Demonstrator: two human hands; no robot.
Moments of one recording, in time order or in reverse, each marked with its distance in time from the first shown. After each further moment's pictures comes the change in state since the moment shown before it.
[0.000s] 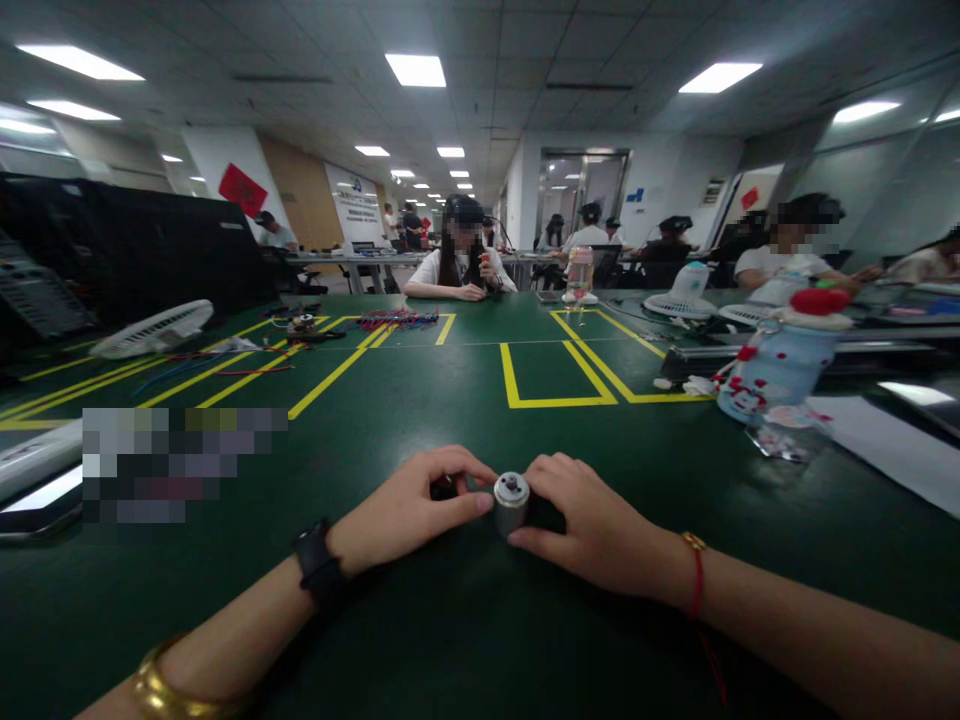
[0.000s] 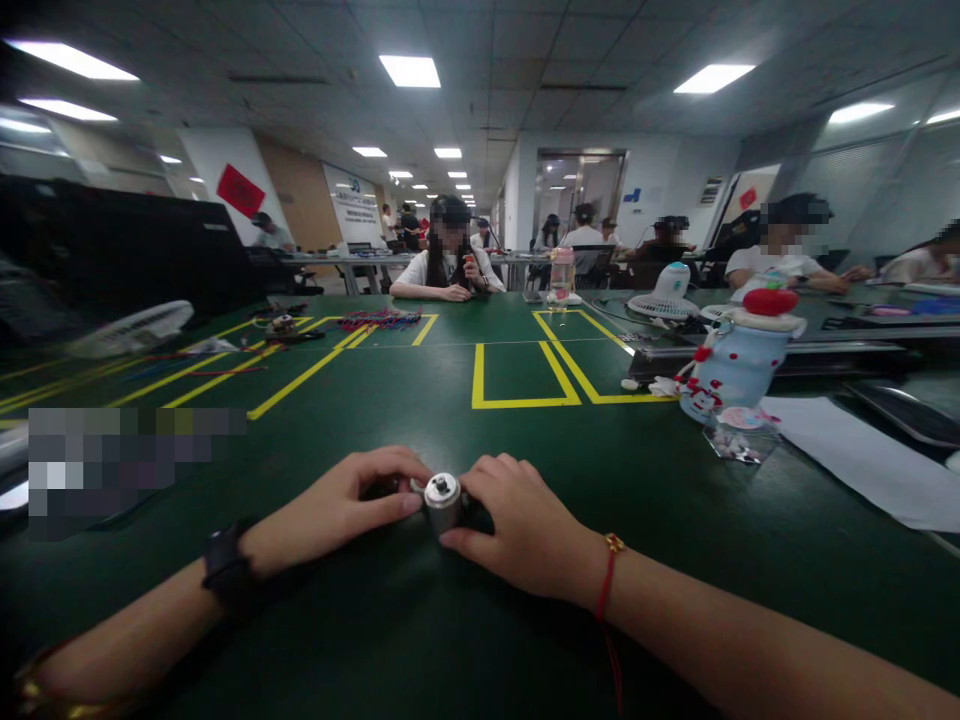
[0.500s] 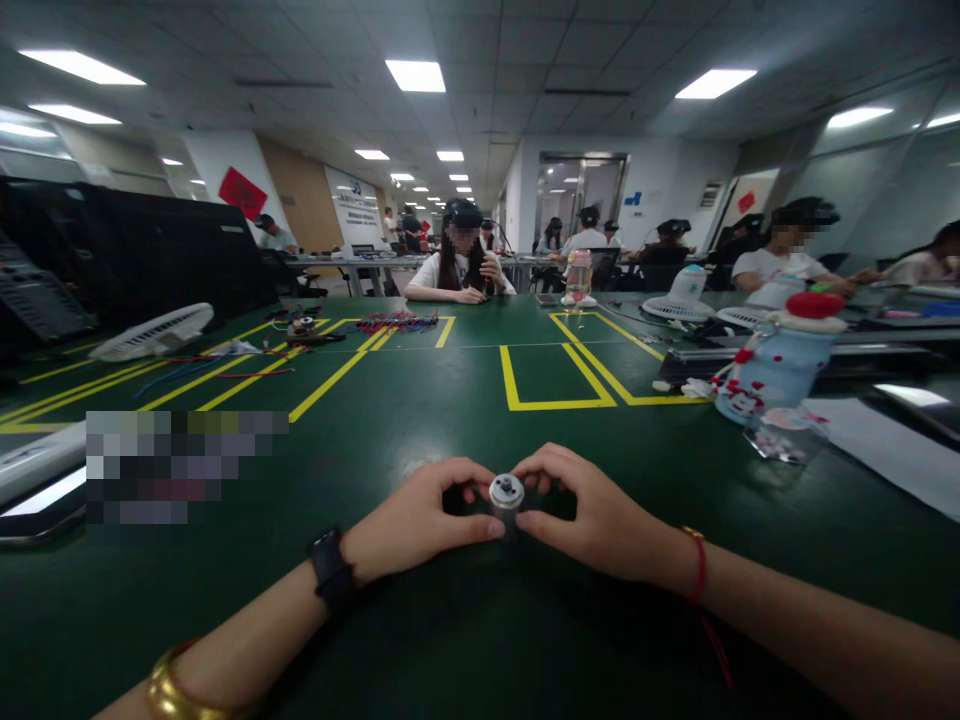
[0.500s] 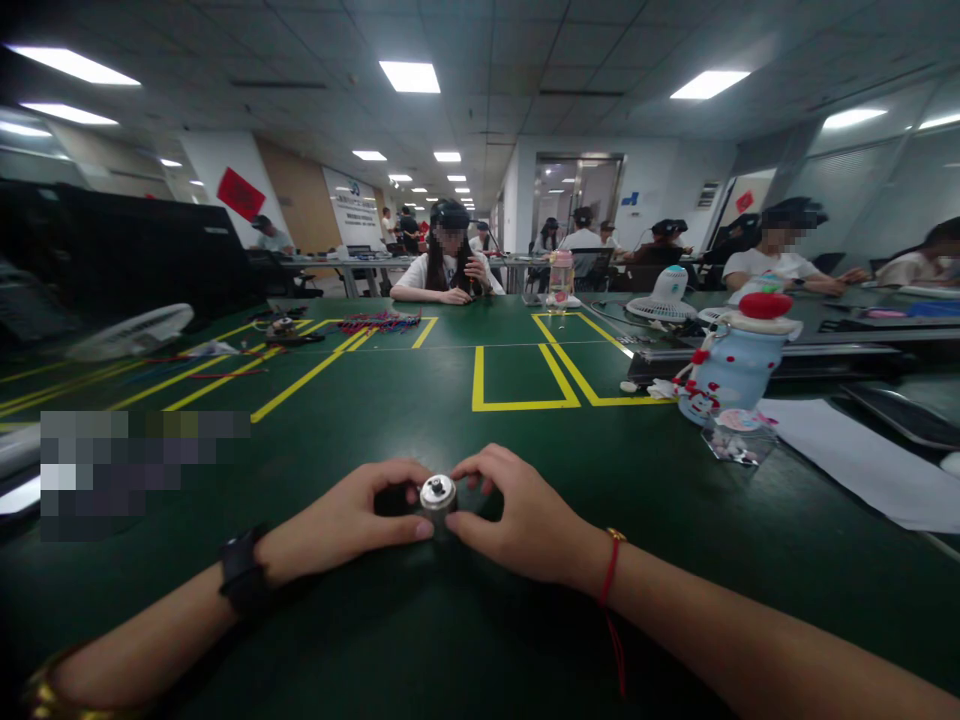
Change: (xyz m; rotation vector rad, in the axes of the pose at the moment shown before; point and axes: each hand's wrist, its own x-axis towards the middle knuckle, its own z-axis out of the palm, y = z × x) left_hand 0.003 -0.006 0.010 -0.045 -0.024 -0.028; right_hand 0.002 -0.003 -0.006 0.261 0.104 0.026
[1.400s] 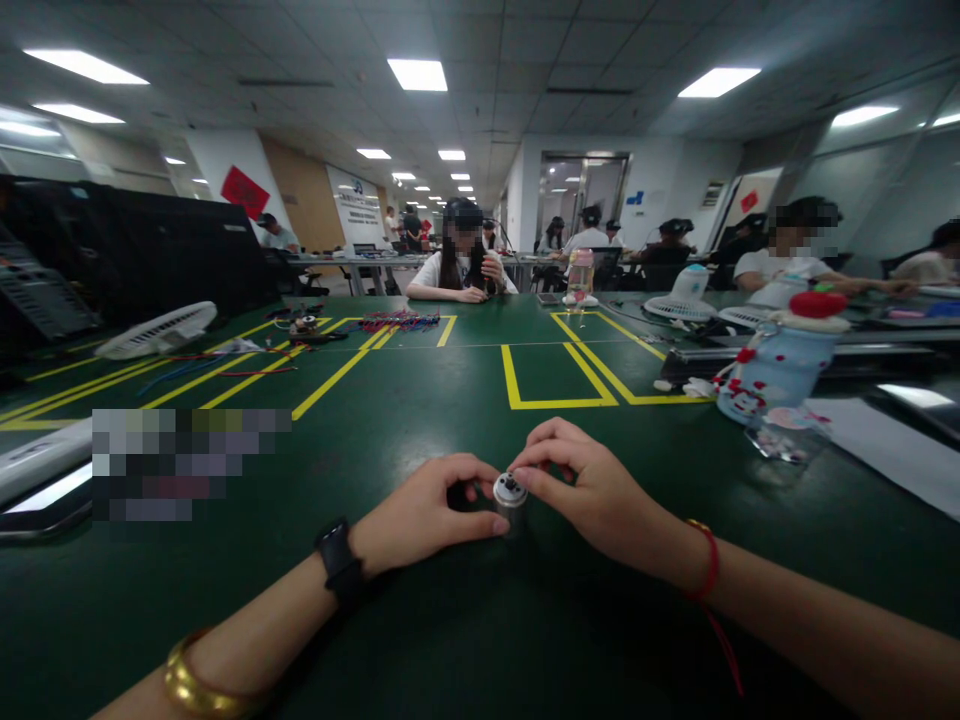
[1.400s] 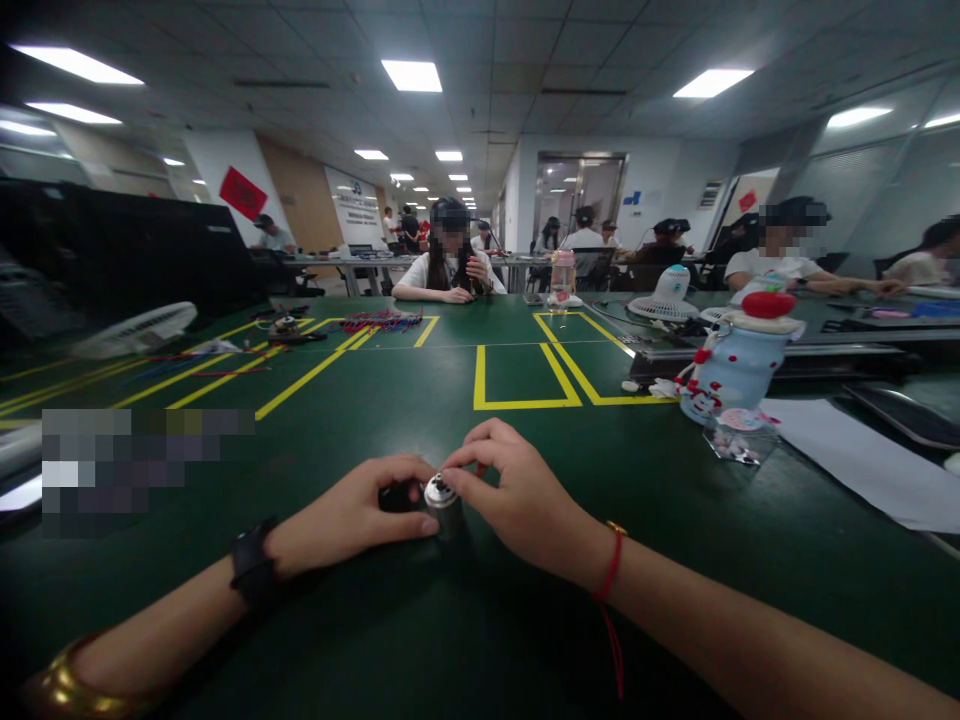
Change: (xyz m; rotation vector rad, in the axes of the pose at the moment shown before) left_hand 0.002 0.002 0.000 0.120 0.015 0.048; right_hand 0.012 -0.009 -0.007 0.128 0.157 0.007
